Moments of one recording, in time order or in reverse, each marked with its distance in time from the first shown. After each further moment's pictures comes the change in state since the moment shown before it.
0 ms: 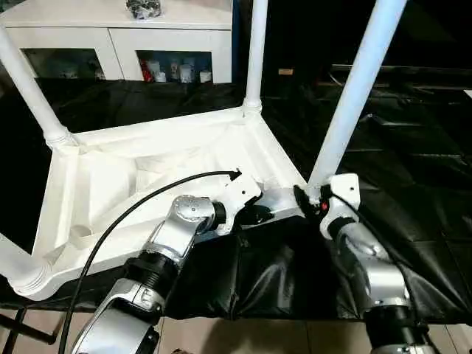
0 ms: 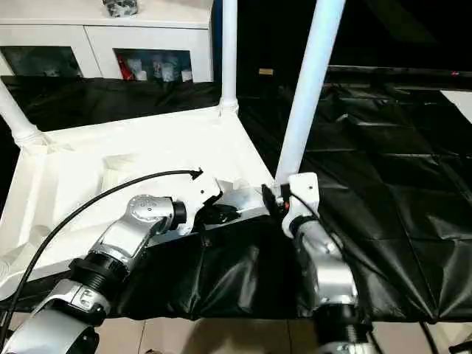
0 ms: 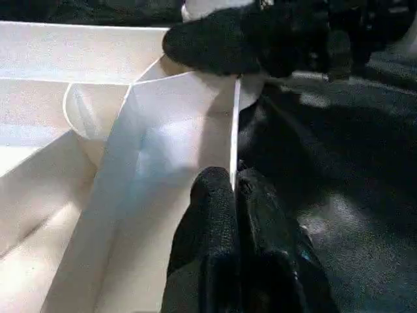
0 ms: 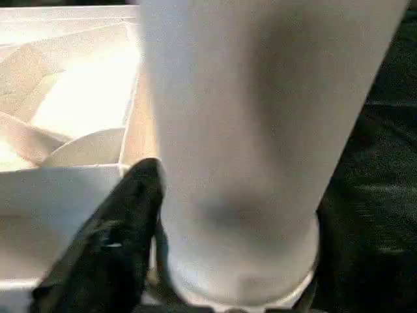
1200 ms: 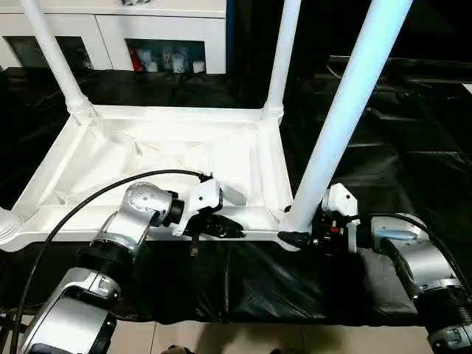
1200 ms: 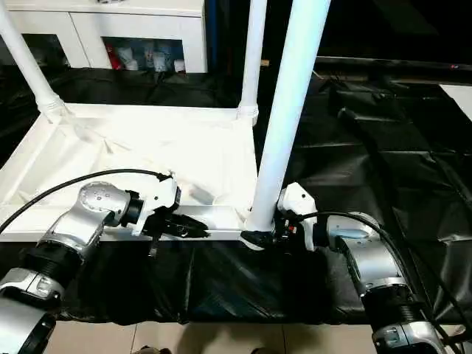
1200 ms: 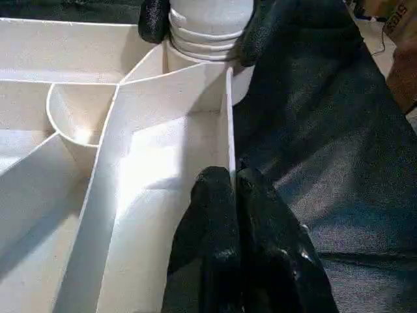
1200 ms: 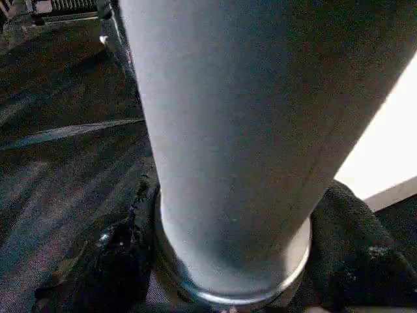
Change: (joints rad) left arm -0.033 0.260 -0.026 0.081 -0.107 -0.240 -0.486; right arm -0.077 -0.384 0.218 0.075 0.123 -0.105 0.900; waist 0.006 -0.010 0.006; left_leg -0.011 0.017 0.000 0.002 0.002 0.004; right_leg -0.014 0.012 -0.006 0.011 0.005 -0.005
